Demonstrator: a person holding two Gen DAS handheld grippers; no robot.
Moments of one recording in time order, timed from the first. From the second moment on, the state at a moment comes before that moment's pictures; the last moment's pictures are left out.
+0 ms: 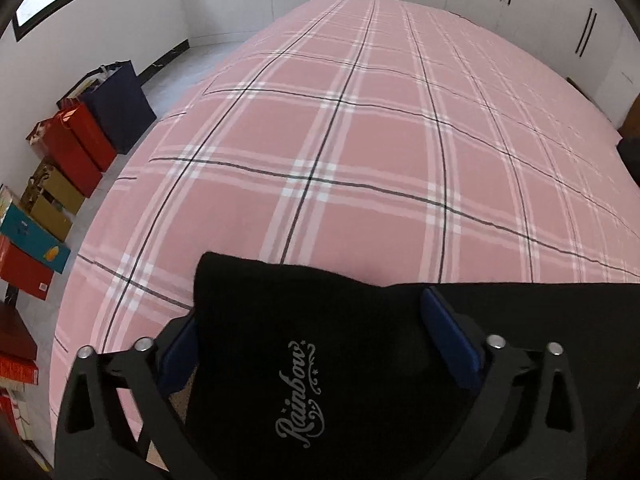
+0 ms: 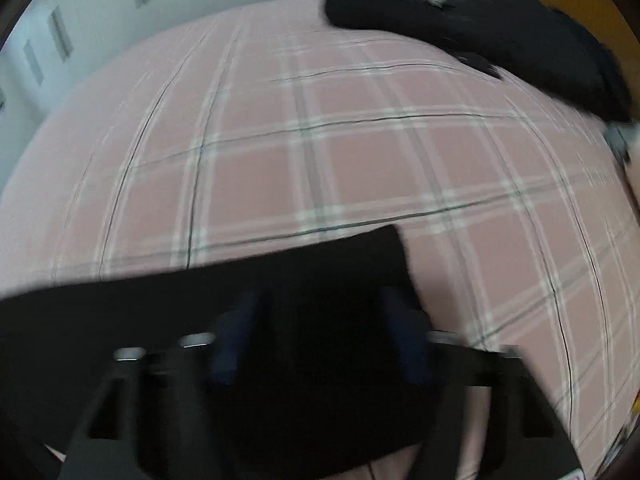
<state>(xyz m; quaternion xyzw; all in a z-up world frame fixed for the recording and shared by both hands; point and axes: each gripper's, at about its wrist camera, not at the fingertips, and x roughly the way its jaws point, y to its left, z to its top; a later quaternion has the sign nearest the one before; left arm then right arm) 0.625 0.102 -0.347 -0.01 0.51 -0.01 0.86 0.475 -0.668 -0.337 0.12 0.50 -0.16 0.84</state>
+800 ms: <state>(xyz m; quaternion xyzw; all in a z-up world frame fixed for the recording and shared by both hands) 0.358 0.175 -0.264 -0.12 0.46 -0.13 0.87 0.197 -0.610 -0.242 0.09 0.43 -0.12 0.89</state>
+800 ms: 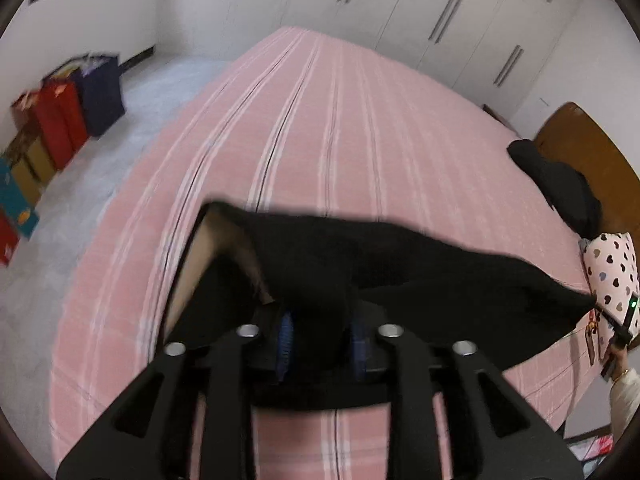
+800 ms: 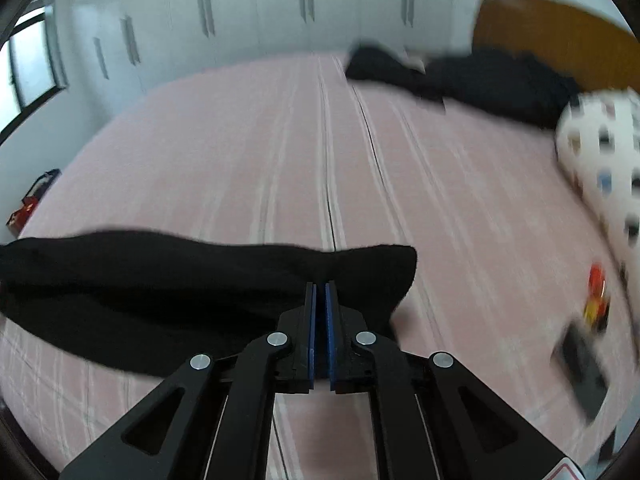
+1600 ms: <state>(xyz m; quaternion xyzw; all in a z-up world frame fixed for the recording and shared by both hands) 0.372 0.207 -0.279 -0.33 0.43 -0.10 0.83 0.115 -0.472 -0.271 0.19 0.42 -0.13 0.88</state>
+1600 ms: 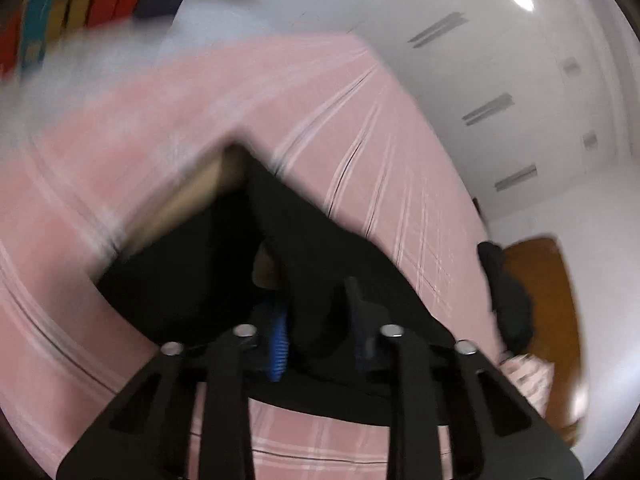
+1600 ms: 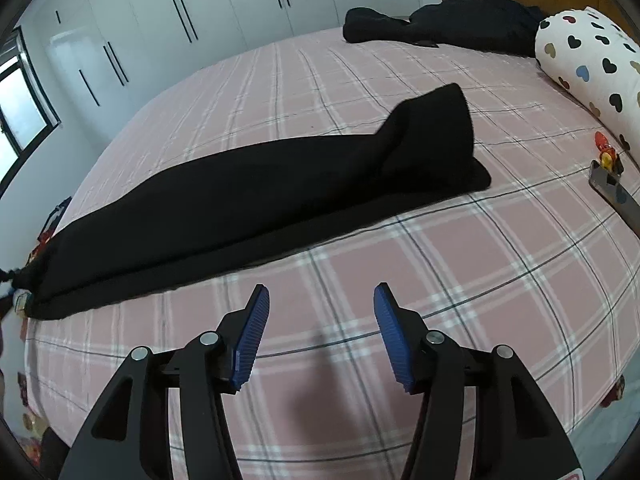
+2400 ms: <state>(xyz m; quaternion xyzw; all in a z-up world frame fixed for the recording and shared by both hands) 0.336 0.203 -0.316 -0.26 0.50 -0.01 0.83 0.202 -0.590 -0.228 0.29 0.28 -0.11 0.91</state>
